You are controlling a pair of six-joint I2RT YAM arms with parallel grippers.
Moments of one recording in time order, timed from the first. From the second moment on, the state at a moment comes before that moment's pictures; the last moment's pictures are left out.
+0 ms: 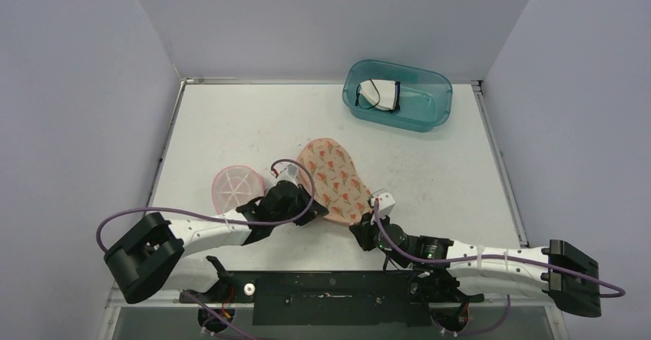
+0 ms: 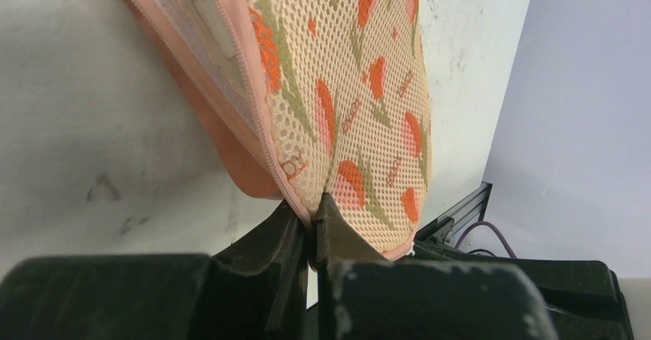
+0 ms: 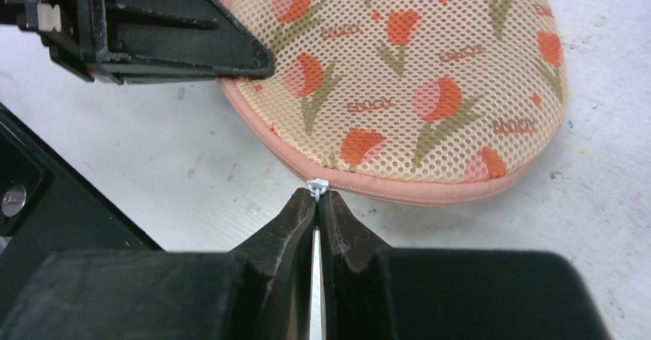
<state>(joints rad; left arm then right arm) -0.89 1.25 0.43 0.21 -0.06 -1.27 1.24 0.88 0.26 0.14 0.45 0.58</state>
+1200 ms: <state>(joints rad) -0.97 1.23 0.39 0.28 -0.06 -1.41 1.25 1.17 0.33 0.35 0.36 0.53</state>
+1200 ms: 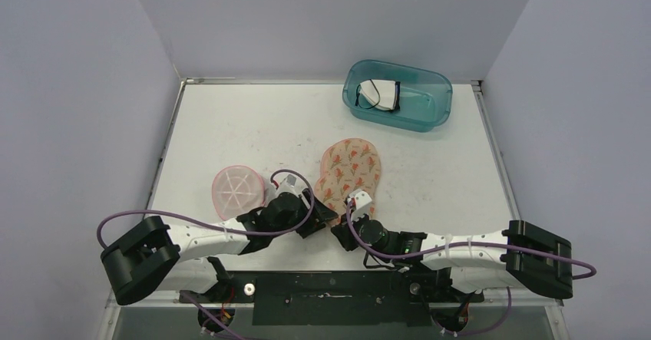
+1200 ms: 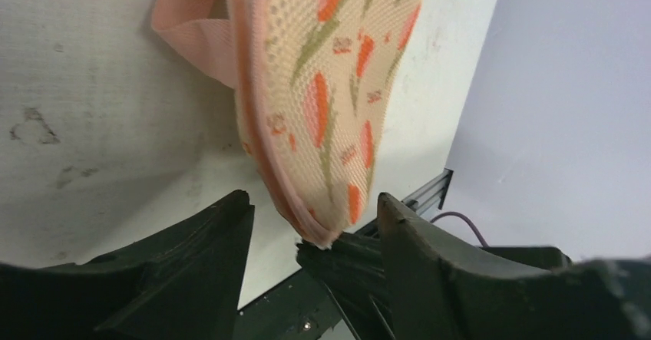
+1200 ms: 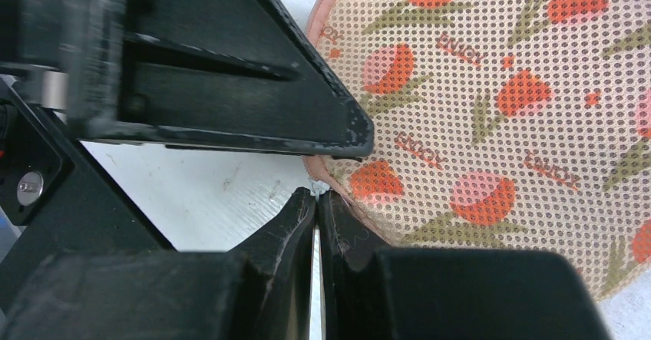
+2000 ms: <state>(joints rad) -0.96 1.27 0.40 0.28 -0.10 -1.46 1.25 1.09 0.33 0.32 0.36 0.54</state>
